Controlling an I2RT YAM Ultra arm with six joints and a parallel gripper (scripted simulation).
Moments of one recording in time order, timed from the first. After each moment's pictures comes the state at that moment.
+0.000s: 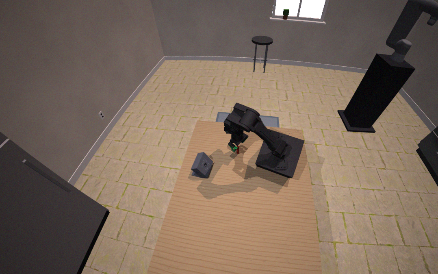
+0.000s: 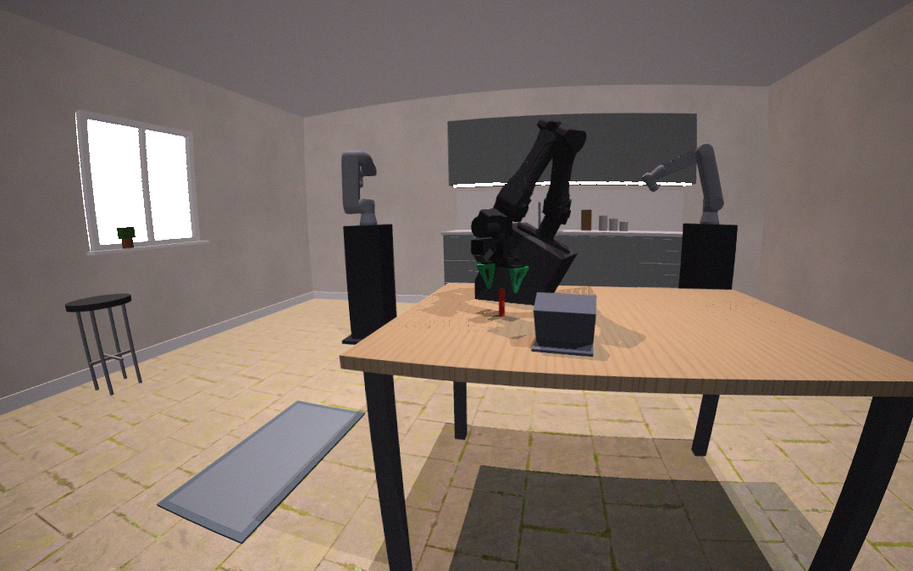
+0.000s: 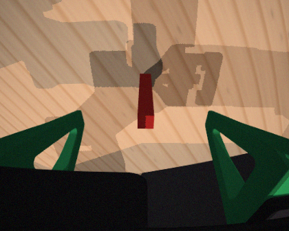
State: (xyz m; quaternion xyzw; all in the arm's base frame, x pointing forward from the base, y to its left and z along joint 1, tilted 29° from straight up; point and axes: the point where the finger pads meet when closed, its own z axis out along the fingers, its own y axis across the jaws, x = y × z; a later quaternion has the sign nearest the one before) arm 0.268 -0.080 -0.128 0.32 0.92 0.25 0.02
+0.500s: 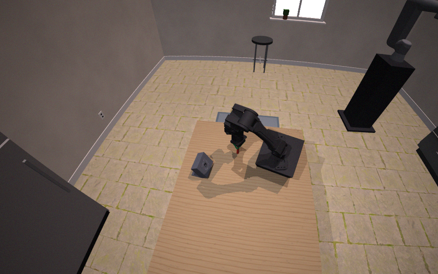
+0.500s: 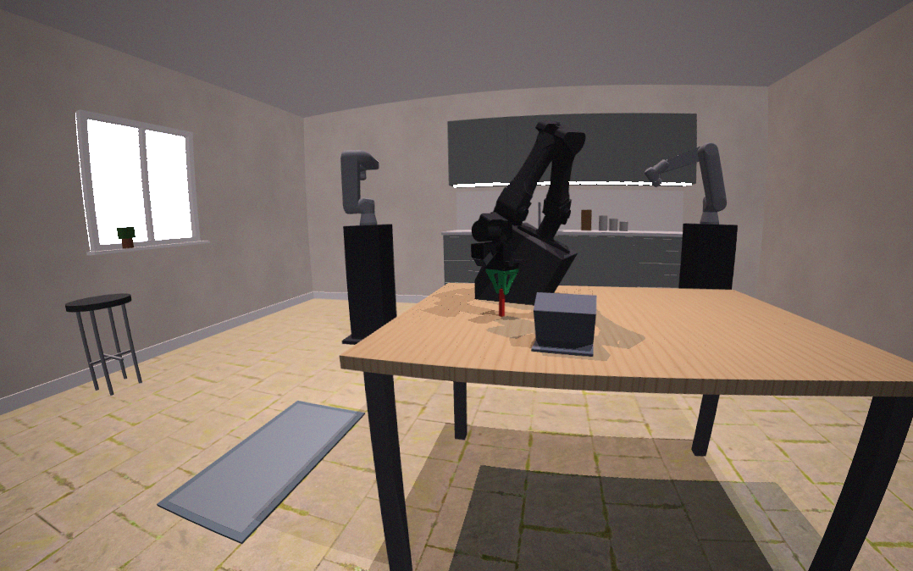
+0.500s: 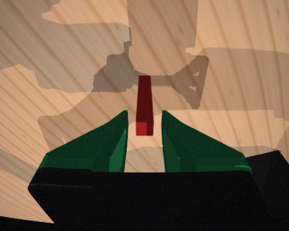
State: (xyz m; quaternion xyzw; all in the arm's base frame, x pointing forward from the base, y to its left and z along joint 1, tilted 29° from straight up) arm 0.268 -0.076 -0.136 0.32 0.92 0.25 0.02
